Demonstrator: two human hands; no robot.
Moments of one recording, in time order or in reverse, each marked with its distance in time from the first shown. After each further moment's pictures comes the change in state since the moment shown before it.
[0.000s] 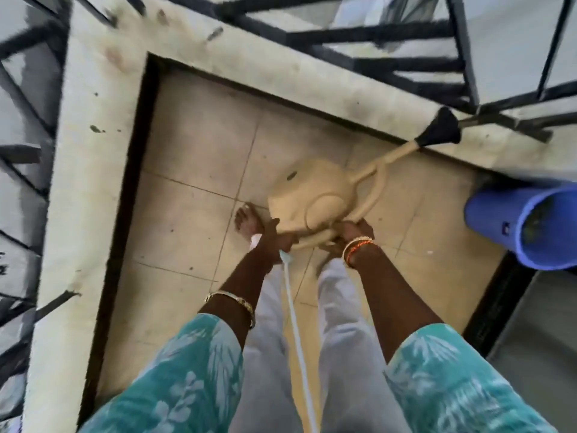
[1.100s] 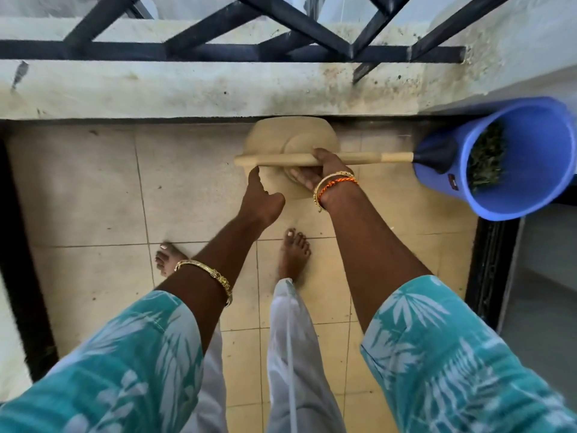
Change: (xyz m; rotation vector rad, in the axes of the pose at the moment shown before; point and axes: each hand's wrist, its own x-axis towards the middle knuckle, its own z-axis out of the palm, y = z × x) left_hand 0.029 0.152 0.202 0.149 0.049 0.385; right_hand 0.148 -0.114 -0.135 0.754 -0.121 0.097
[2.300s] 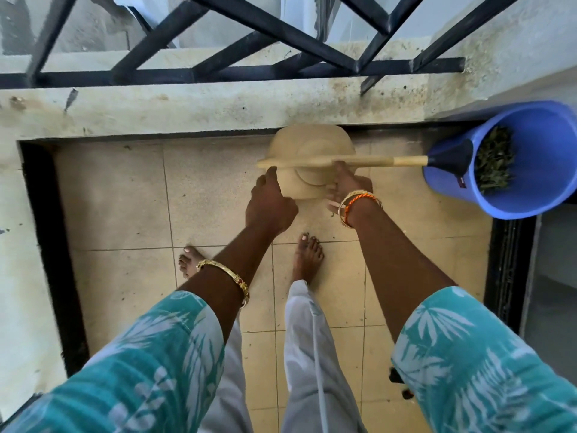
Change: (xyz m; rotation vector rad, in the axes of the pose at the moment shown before) left_hand -0.018 0.001 -0.014 0.553 0.117 0.289; right_hand -0.021 0.000 -0.027 -0.665 0.203 -0.164
